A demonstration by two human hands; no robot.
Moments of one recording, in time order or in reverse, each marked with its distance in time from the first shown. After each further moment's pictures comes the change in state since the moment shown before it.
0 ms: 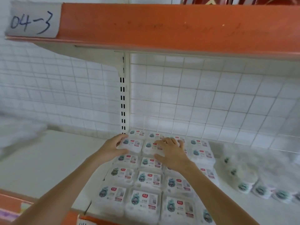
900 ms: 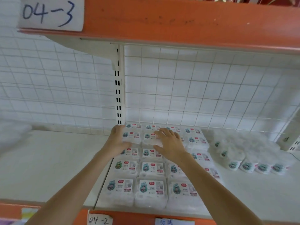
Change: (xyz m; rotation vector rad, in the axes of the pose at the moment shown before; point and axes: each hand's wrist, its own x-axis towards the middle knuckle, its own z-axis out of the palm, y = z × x) left_hand 0.006 0.011 0.014 0.107 0.082 0.060; right_hand -0.011 -0.023 -0.001 -0.034 0.078 0.103
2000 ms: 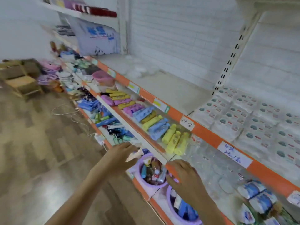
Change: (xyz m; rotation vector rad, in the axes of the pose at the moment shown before) left_hand -0.468 -0.029 -0.009 0.517 0.236 -0.274; right_hand -0.306 -0.149 0.066 0.333 -0.225 -0.574
